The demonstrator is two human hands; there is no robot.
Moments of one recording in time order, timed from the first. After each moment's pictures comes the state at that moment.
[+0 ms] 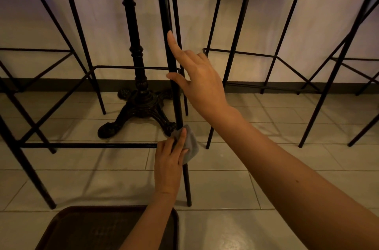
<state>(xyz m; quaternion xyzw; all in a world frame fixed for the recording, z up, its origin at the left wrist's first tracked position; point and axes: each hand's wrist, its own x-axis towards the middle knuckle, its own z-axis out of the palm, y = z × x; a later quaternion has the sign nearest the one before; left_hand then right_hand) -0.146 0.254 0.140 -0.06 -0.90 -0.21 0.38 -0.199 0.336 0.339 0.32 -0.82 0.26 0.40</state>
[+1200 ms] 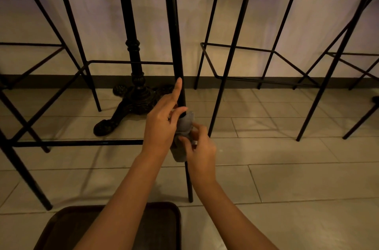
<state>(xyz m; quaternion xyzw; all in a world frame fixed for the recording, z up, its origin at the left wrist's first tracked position) -0.173 0.223 0.235 -0.17 -0.82 -0.38 0.39 -0.145 0.323 0.179 0.07 -0.83 0.50 0.25</state>
